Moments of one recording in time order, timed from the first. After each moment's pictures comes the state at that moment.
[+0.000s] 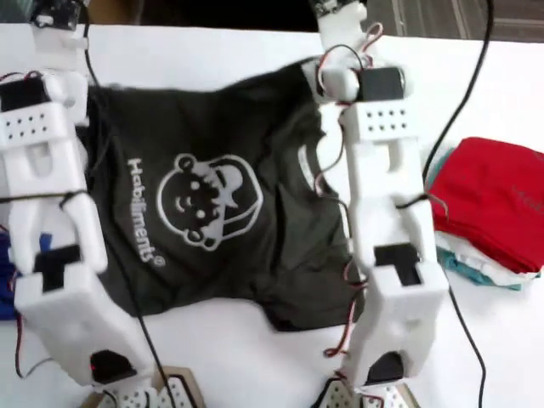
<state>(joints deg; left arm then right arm) -23.9 21.2 -29.7 72.4 -16.6 -11.3 24.5 -42.7 72.6 21.2</state>
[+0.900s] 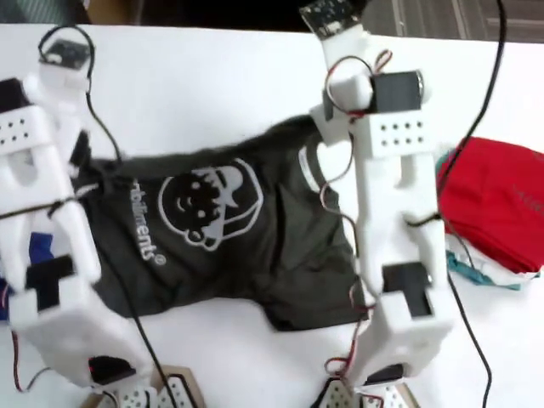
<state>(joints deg) -27.1 10.0 -21.9 101.4 -28.6 -11.8 10.1 -35.5 97.4 21.2</state>
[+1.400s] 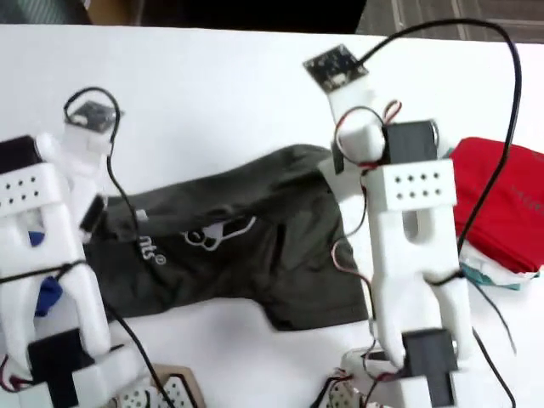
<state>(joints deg) -27.1 -14.9 11.6 101.4 -34.5 -11.8 -12.3 -5.9 97.4 24.1</state>
